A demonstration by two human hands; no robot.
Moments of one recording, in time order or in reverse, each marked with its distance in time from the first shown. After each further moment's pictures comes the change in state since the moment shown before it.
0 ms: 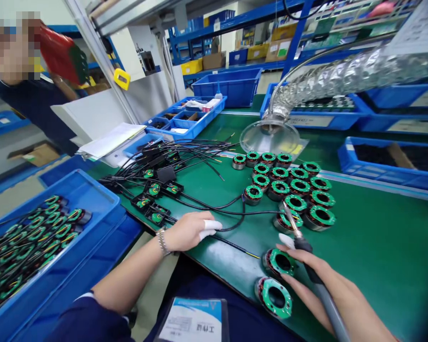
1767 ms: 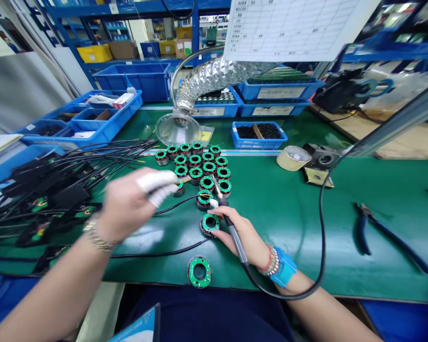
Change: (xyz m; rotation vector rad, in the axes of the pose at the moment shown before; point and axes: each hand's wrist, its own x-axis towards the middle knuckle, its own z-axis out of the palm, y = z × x) left_hand 0.085 0.054 -0.053 0.018 0.584 0.234; right_hand 0.004 0.013 -0.010 0.205 0.083 0.312
